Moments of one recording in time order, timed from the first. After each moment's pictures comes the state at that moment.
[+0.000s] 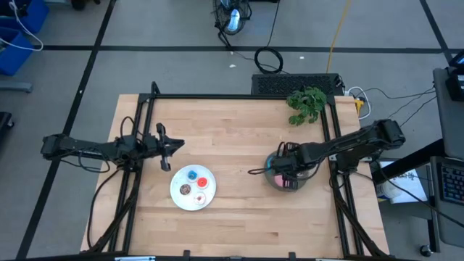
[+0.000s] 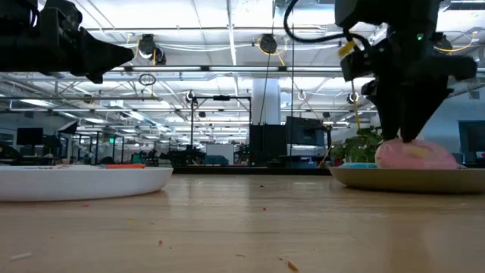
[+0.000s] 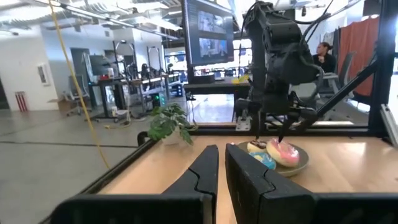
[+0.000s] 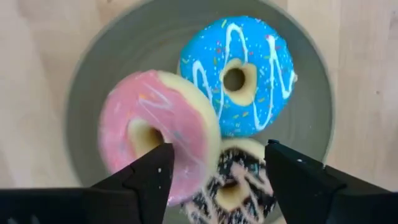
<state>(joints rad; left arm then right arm) -0.03 0.37 0.01 0.51 -0.23 0.11 0.19 1.46 0.94 -0.99 0.16 0.31</state>
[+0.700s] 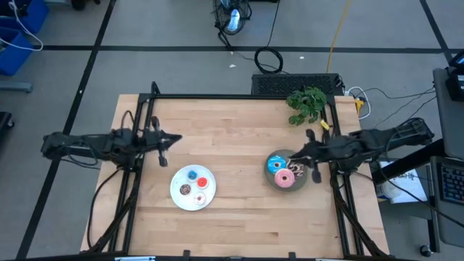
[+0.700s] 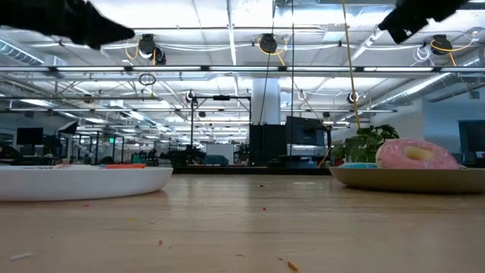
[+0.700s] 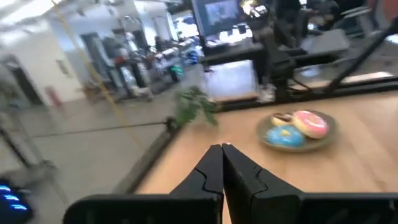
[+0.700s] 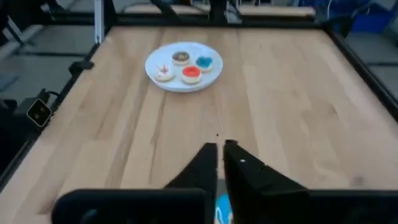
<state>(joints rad) -0.06 0.37 0.32 0.03 -0.32 0.23 0.28 0.66 0.71 -0.54 0.21 0.14</state>
